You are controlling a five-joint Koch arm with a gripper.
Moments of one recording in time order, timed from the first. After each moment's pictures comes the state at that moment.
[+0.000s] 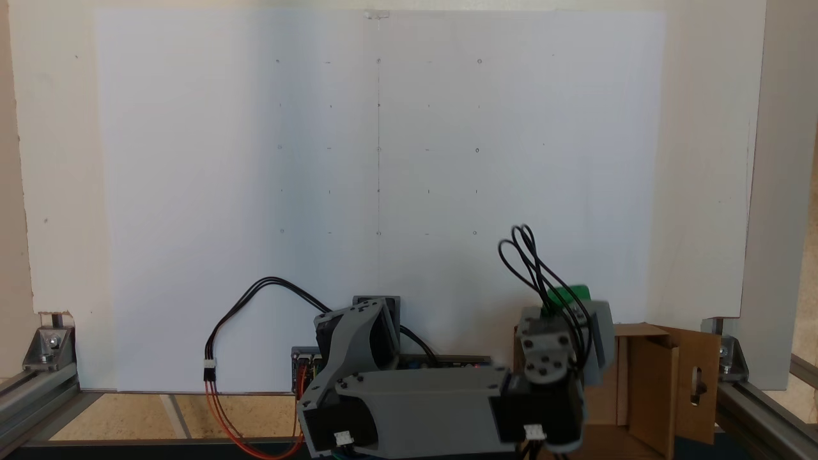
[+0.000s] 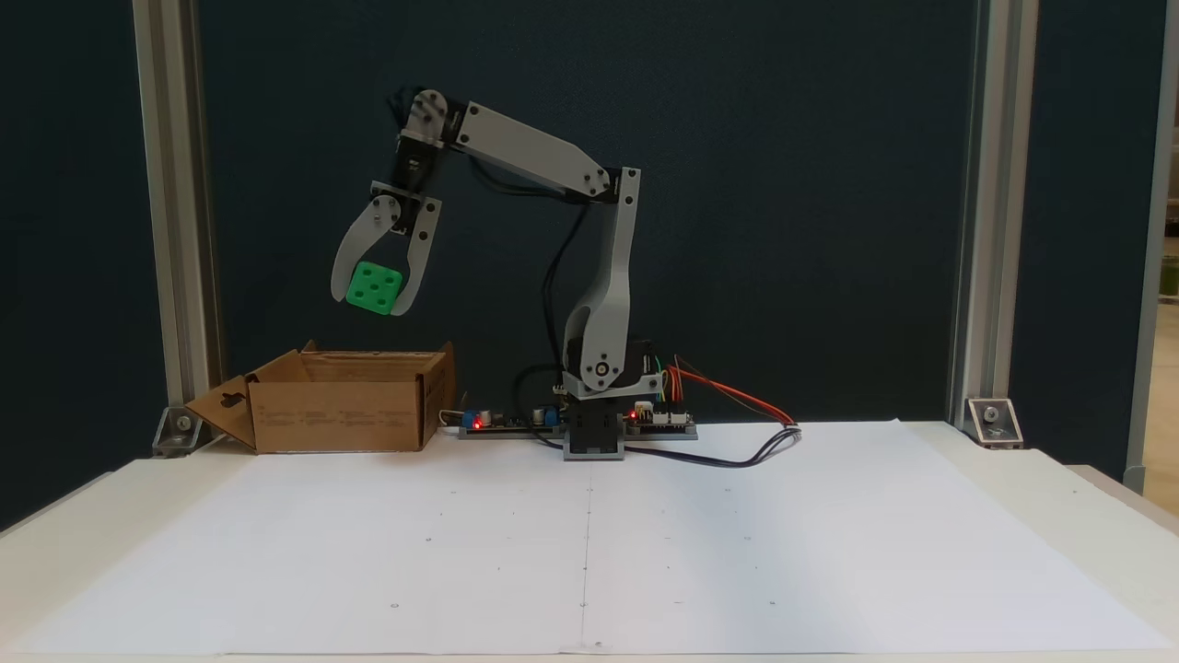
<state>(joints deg) 75.1 97.2 73.4 63.6 0.6</state>
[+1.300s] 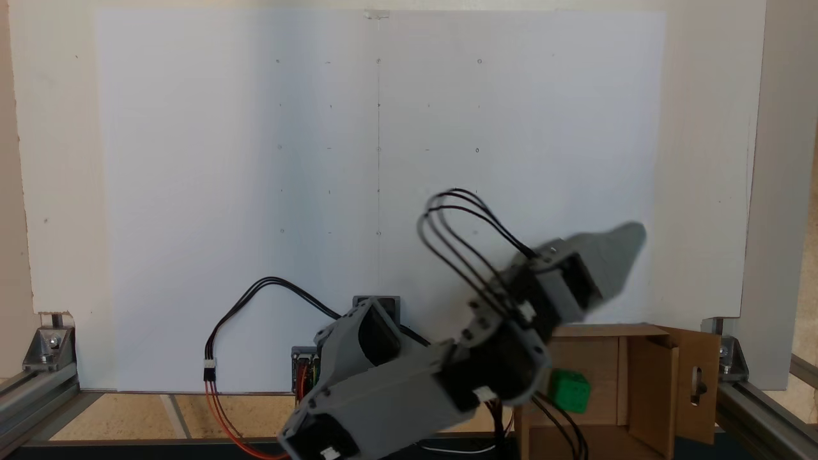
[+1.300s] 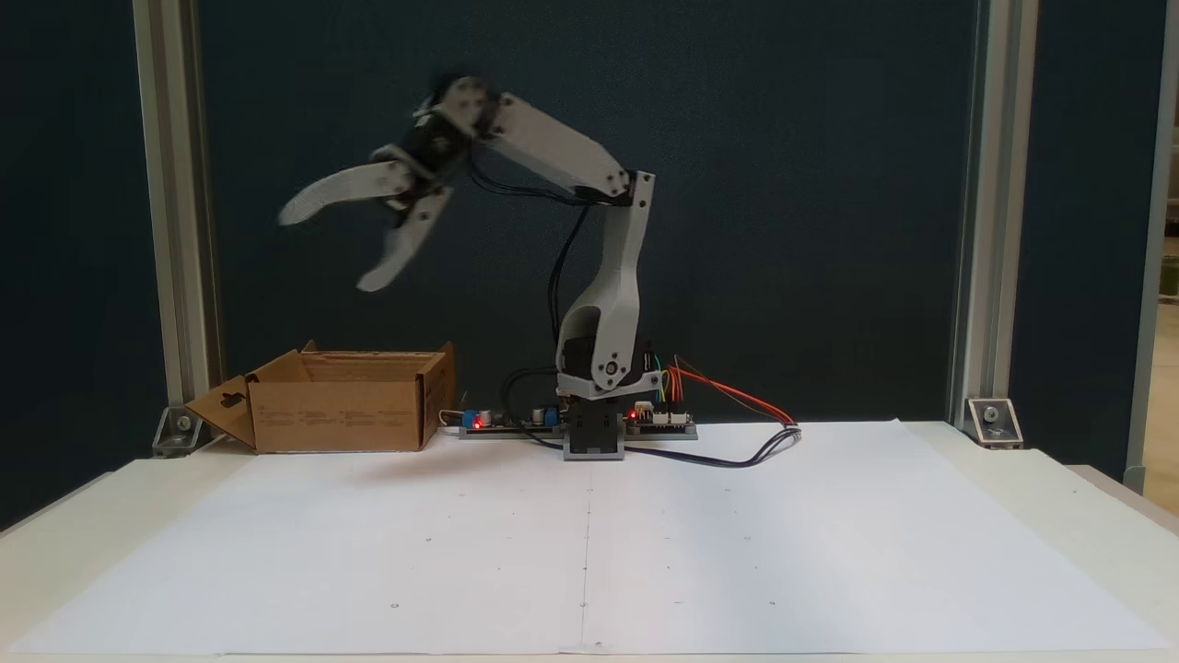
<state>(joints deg) 49.6 105.8 79.1 47.4 3.7</state>
